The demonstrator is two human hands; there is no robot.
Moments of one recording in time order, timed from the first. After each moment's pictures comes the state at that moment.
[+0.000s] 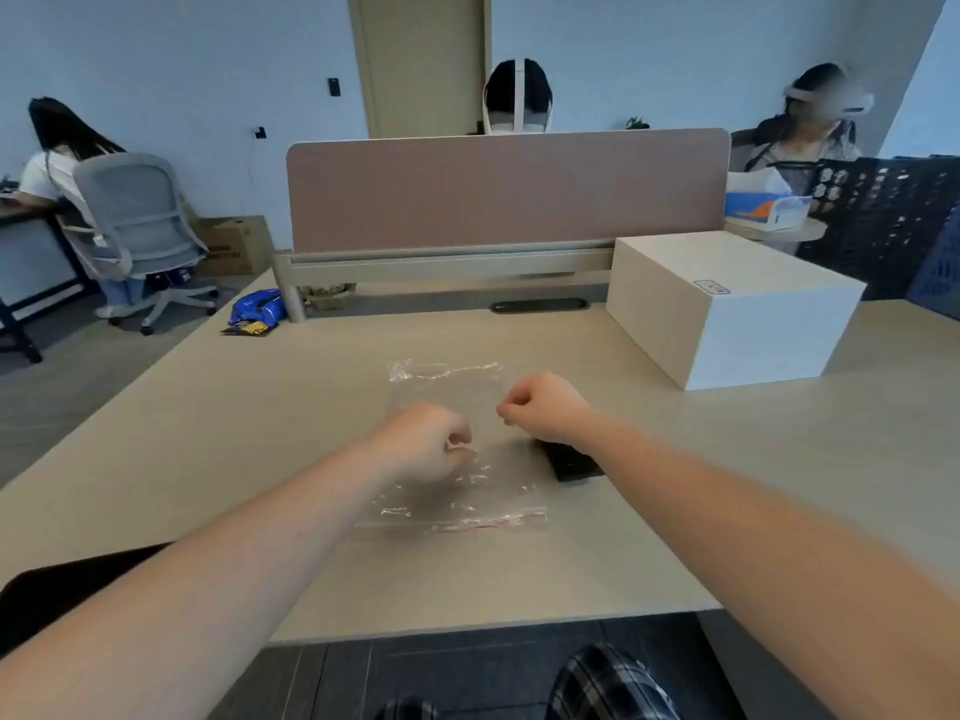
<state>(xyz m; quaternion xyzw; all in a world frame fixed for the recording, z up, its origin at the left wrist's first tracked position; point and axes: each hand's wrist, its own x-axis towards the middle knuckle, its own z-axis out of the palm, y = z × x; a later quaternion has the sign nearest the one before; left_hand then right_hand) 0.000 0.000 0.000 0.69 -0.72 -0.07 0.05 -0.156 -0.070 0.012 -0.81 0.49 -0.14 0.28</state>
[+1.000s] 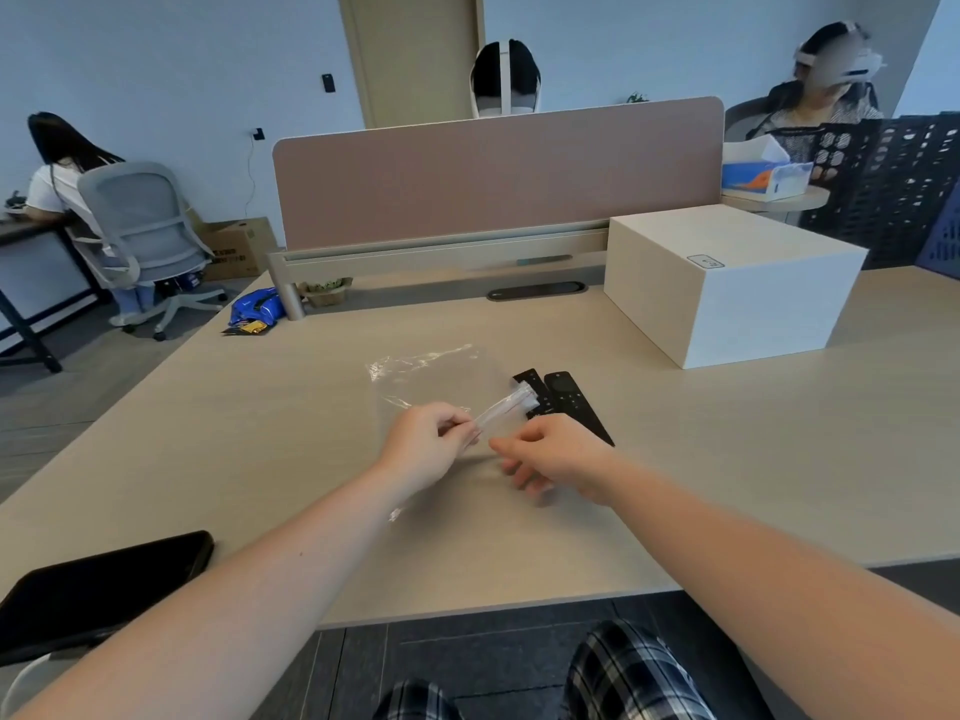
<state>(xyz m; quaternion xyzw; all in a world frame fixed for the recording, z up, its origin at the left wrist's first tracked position) -0.026 0.007 -0.030 0.70 -0.56 -0.21 0.39 -0.187 -0.038 -0.030 -0.68 0.45 -0.19 0.54</state>
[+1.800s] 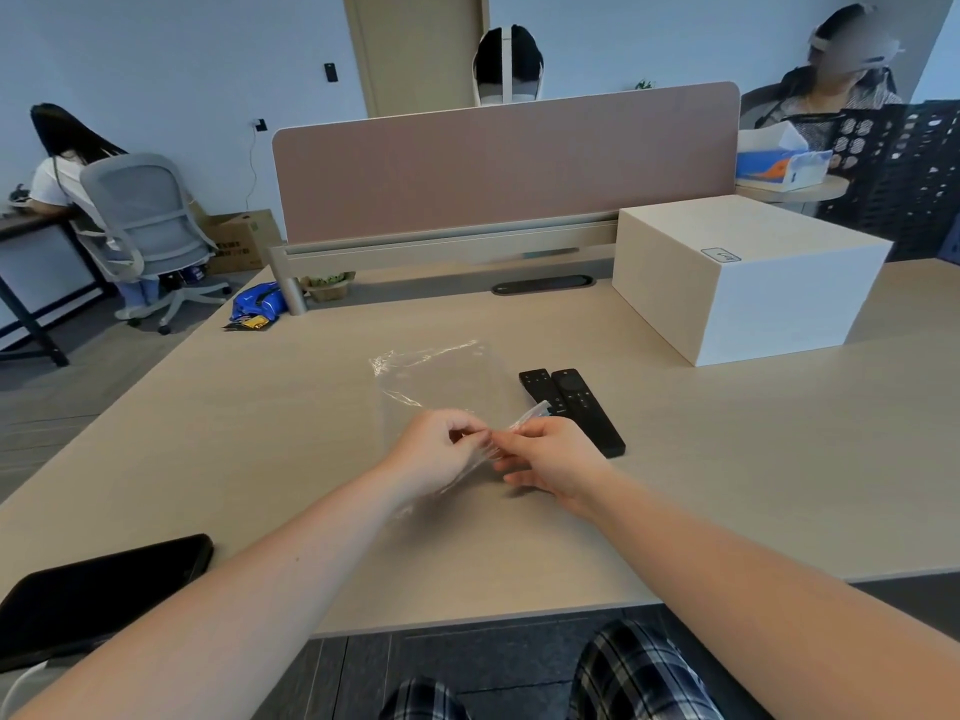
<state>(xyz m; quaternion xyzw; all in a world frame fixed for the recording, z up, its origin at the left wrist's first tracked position) -0.026 0.007 -0.031 0.69 -0.58 -0.25 0.35 -0.170 -0.038 -0.044 -0.54 0.42 -0.30 0.66</state>
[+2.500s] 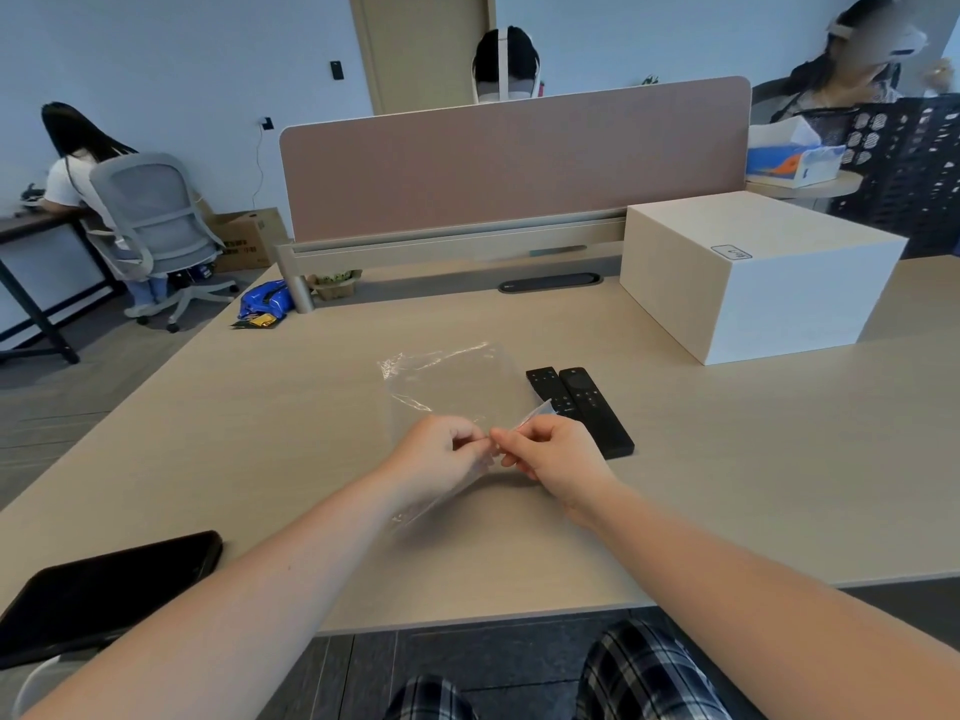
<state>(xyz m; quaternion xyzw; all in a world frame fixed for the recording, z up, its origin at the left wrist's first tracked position) -0.018 0.012 -0.032 0.68 -0.62 -0.25 0.31 -0.165 -0.031 -0.049 -0.60 0.42 -0.37 0.57</state>
